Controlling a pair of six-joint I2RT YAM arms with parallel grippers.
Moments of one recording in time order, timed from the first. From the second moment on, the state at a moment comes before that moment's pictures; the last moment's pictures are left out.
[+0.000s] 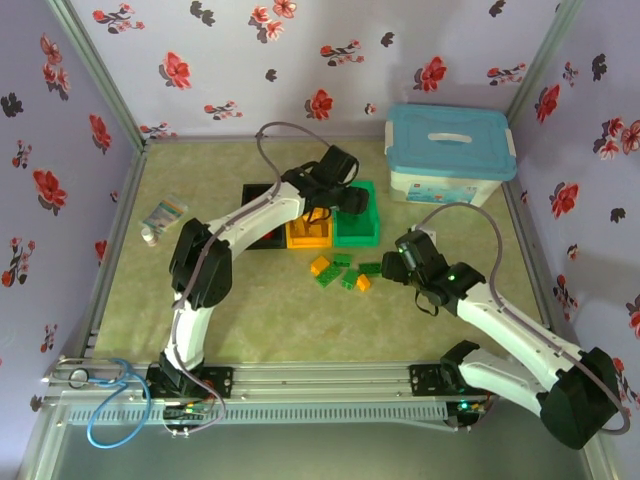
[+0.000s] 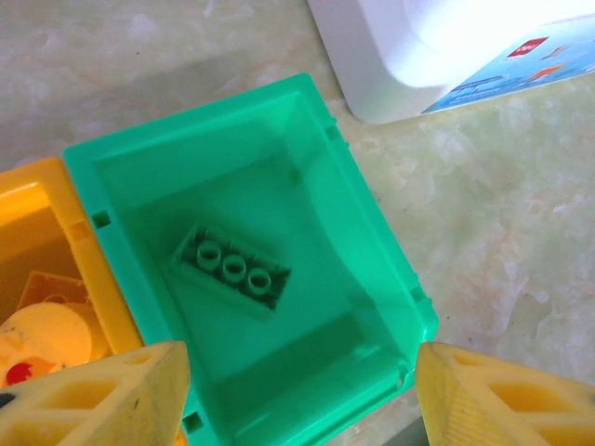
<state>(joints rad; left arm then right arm) -0.80 2.06 1.84 -0.63 -0.04 -0.39 0.61 0.97 0.66 -0.62 0.26 0.64</state>
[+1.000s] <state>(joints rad) -0.74 1.49 0.90 -0.34 -0.10 -0.55 0.84 1.37 0.84 -0.52 0.11 0.59</state>
